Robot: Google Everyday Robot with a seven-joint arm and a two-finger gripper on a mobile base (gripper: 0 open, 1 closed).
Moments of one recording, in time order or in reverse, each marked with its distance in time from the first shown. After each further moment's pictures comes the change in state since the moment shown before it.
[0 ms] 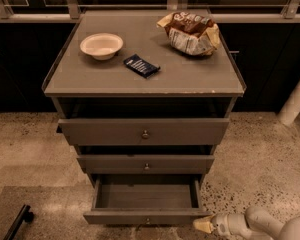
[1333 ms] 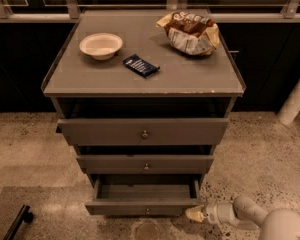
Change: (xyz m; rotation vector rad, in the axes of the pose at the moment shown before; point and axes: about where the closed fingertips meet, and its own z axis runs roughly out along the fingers) arm -0.036 -0.024 0.040 0.019 -0.011 -0.098
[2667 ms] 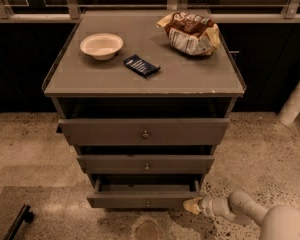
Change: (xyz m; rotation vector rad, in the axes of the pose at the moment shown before) arm -0.035 -0.012 0.013 0.091 -0.030 -0.070
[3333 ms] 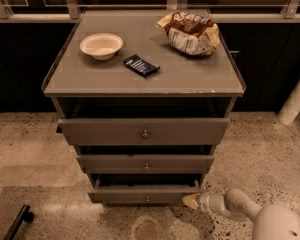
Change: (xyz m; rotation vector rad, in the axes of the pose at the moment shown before) arm -0.012 -0.032 0.017 0.084 -0.022 -0.008
